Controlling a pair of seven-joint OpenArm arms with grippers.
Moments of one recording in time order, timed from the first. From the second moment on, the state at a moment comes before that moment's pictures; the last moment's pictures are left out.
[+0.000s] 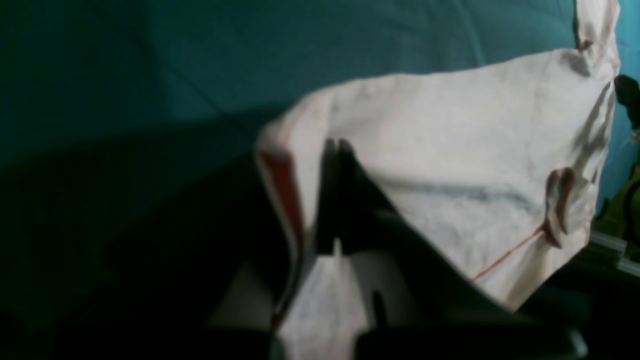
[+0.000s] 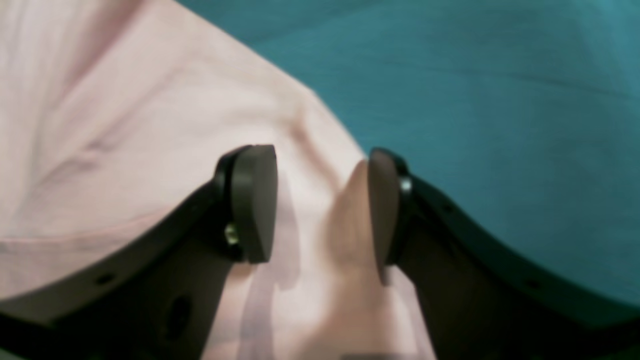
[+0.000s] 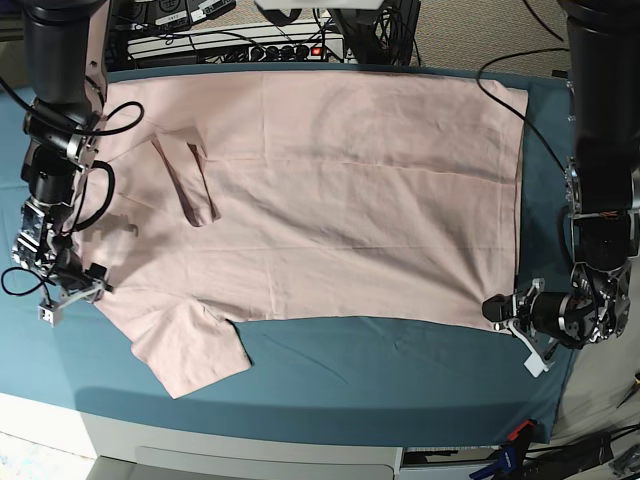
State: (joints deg) left arm -51.8 -22.3 5.4 15.9 -48.3 -34.3 61.3; right arm 40.0 29.0 17.7 25.2 7.0 21.5 -28.6
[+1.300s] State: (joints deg) left arm -51.6 -22.5 5.4 15.9 -48.3 -34.7 61.3; right arm 36.5 27.6 17.8 26.3 7.0 20.5 -22.3
